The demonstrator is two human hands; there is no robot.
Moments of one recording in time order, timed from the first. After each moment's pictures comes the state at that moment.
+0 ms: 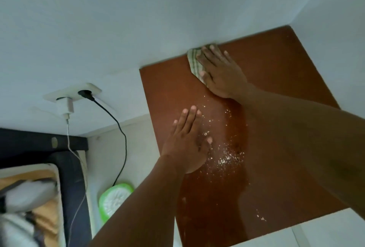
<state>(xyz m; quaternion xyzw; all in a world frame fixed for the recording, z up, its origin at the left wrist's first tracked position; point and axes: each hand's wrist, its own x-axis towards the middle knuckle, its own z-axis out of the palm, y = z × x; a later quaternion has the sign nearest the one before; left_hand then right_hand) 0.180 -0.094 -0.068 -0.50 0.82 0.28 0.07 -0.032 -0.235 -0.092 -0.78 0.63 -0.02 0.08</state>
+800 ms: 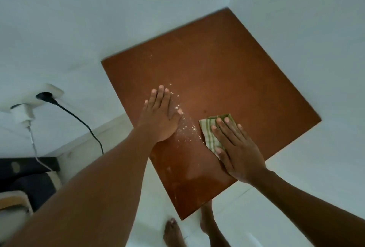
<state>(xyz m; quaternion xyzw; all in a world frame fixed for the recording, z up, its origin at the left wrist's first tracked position) 0.186 -0.105 -0.074 -0.47 0.84 0.26 0.09 -0.011 0.105 -0.091 -0.68 0.72 -0.01 0.12</state>
